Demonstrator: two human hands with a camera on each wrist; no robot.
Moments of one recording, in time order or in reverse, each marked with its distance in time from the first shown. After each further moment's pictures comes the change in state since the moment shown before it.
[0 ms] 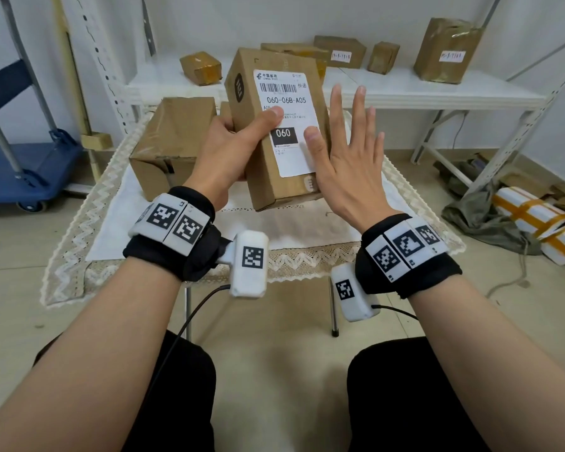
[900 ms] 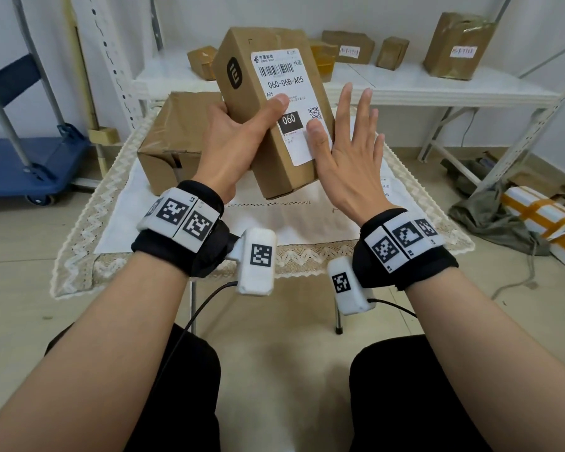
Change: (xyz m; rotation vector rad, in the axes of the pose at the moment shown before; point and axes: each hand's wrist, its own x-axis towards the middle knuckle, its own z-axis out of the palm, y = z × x) left_hand 0.004 -0.004 -0.002 -0.041 0.074 0.072; right_hand 0.006 -0.004 0.012 0.073 -0.036 0.052
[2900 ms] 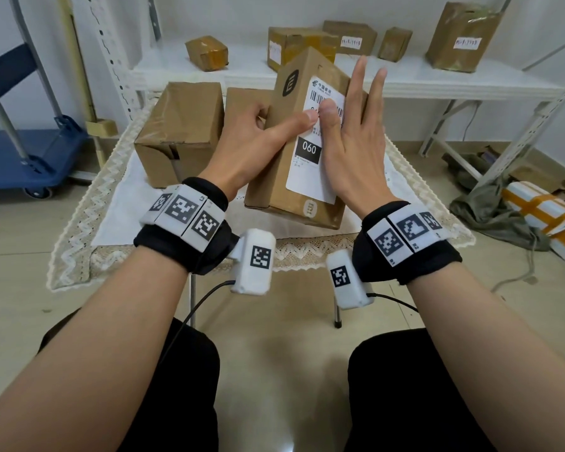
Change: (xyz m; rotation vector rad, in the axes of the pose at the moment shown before) left_hand -0.011 0.000 0.006 0.227 -0.233 0.074; right_hand 0.005 0.003 -0.002 0.107 0.167 -0.056
